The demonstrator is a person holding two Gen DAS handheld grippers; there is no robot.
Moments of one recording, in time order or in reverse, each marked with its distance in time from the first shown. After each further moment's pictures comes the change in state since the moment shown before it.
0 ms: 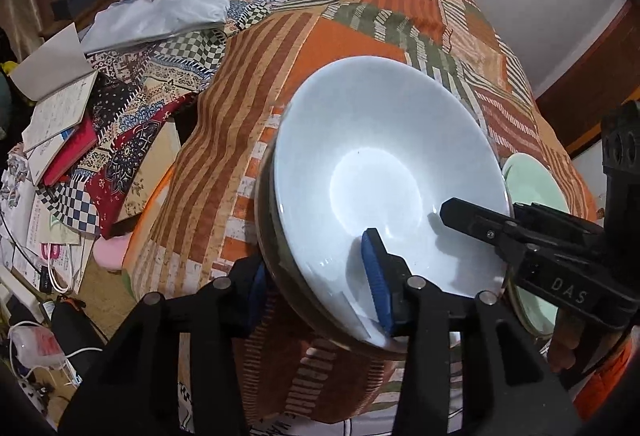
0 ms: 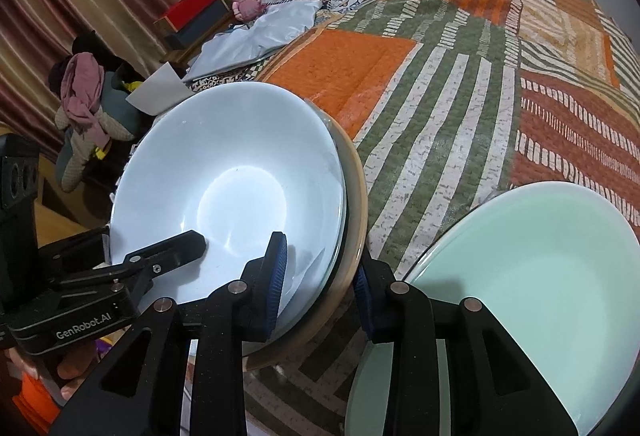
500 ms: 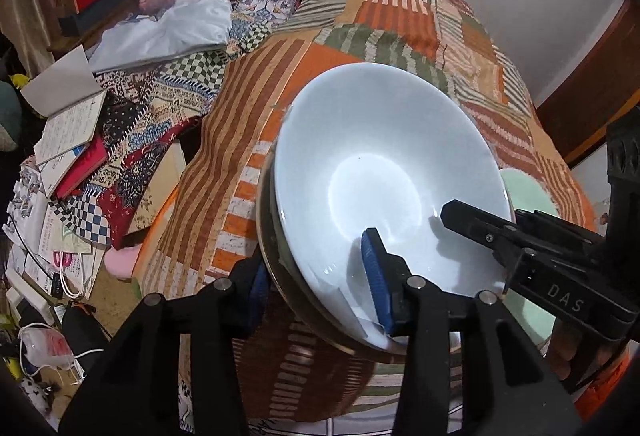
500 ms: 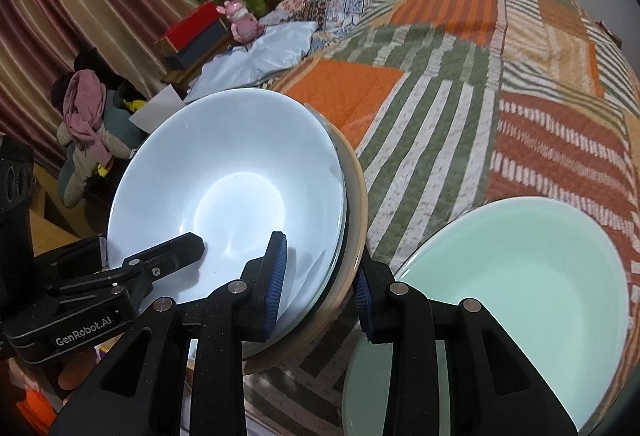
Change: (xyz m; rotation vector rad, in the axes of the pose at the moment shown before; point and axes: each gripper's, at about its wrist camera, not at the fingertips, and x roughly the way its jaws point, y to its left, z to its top) left arm -0.025 -0.020 0.010 0.016 -0.054 0.031; right arm -0.030 -0.001 0.001 0.021 -0.082 -0.004
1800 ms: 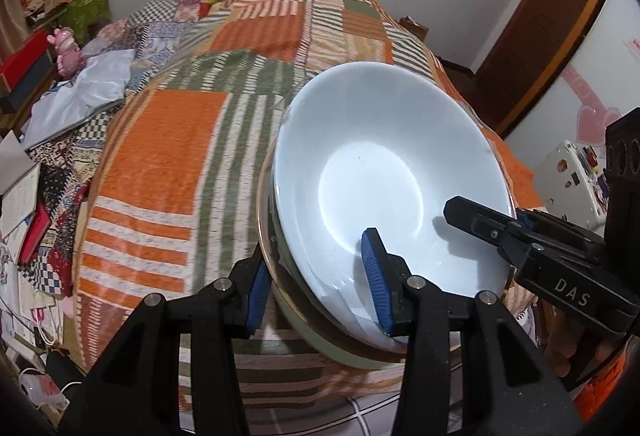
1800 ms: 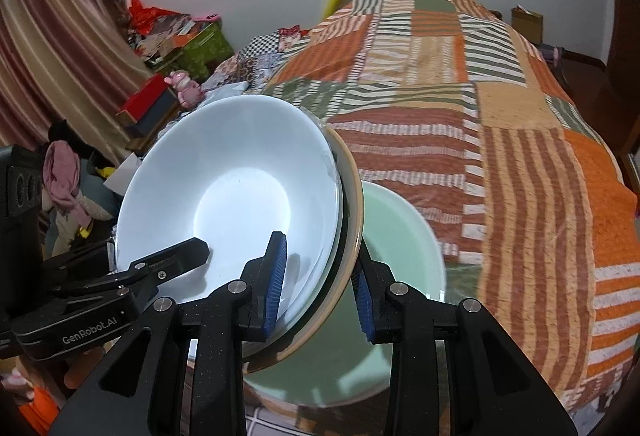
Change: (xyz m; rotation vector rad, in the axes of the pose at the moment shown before) left arm -0.013 -0.155 -0.009 0.232 -0.012 -0.146; right arm -0.107 -0.093 -0.041 0.175 -0.164 -0.127
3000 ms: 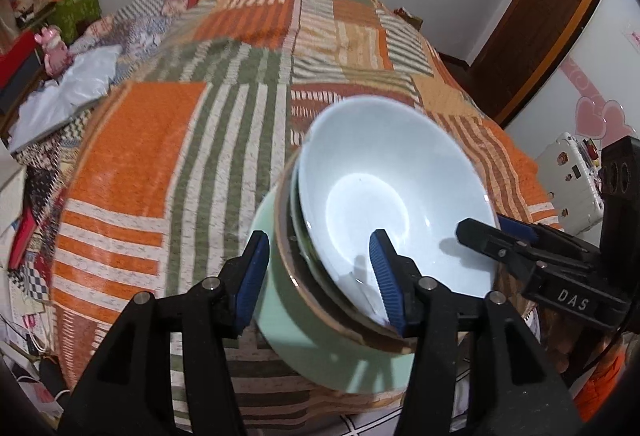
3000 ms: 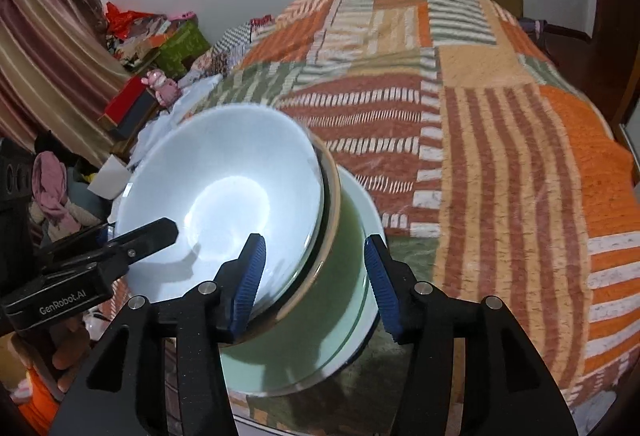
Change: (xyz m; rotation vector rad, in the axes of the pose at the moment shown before) left arm 0.021 -0.005 0.001 0.020 -0.007 -0.003; right arm -0.006 -0.034 -0.015 0.059 0.010 -0.021
